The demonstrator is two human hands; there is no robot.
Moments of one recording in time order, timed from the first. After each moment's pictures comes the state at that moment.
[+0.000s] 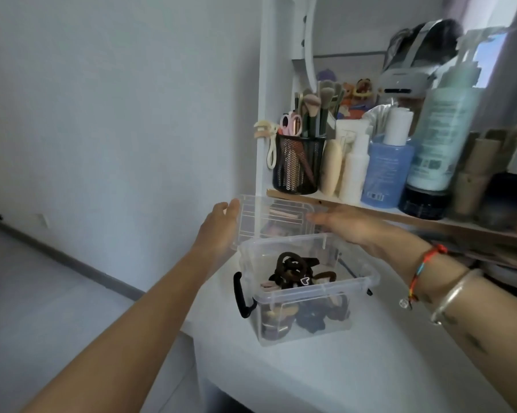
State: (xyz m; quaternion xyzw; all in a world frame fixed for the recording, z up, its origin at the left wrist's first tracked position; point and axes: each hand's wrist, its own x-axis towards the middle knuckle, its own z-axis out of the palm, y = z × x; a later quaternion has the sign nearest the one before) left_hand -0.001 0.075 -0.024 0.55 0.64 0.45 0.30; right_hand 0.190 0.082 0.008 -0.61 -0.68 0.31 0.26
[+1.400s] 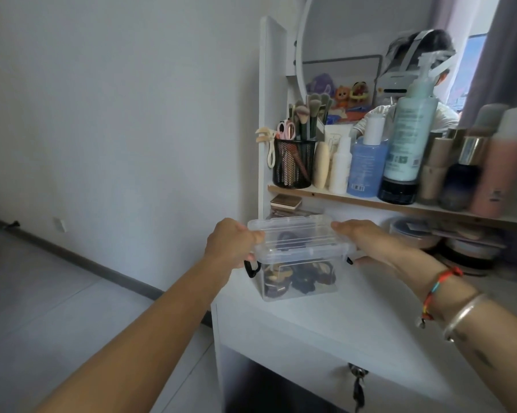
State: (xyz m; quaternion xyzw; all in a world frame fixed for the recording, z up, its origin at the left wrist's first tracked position) left_hand 0.009 -0.012 -0.015 0.52 0.64 0.44 0.36; right_hand 0.219 0.015 -0.010 -0.64 -0.58 0.39 0.33
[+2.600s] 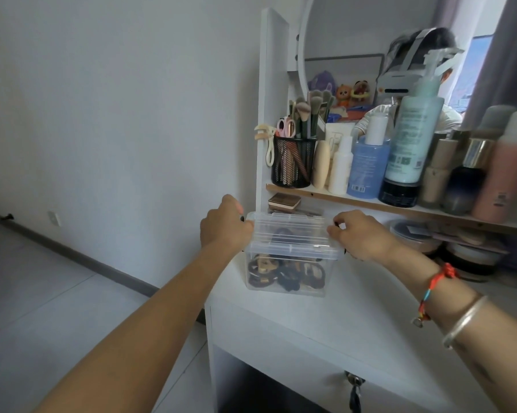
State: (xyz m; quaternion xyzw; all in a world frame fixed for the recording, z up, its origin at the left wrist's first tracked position) left_hand 0.015 0.008 -0.008 0.59 0.71 0.36 0.10; right_hand 0.209 0.020 0.001 -0.66 -0.70 0.15 0.21
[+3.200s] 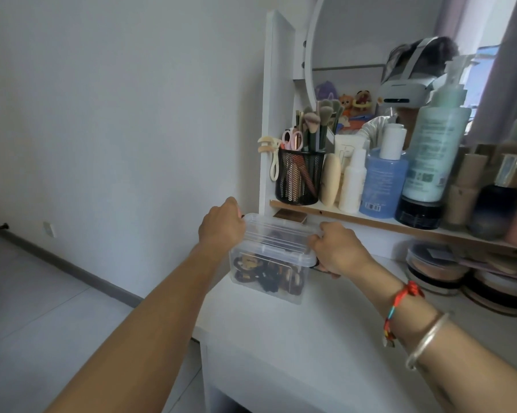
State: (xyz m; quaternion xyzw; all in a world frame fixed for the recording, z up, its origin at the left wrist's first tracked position) left_hand -0.005 0.080 -0.002 0.62 0.72 0.31 0.08; right_hand 0.166 0.056 -0.003 -0.66 -0.68 0.19 0.25
